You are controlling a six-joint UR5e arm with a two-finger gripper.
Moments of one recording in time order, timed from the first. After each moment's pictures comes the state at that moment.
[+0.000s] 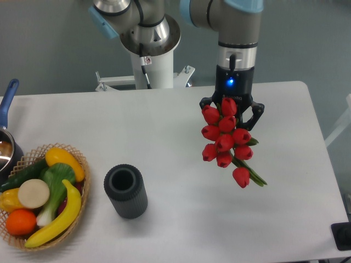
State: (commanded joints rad) arm 2.68 -1.65 -1.82 -0.79 1.43 0.94
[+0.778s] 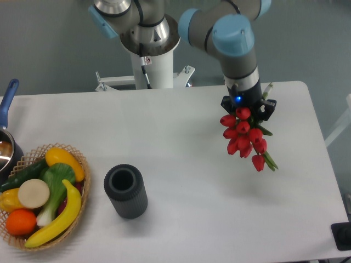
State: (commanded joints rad) arm 2.66 -1.79 -1.86 -0.83 1.81 1.10
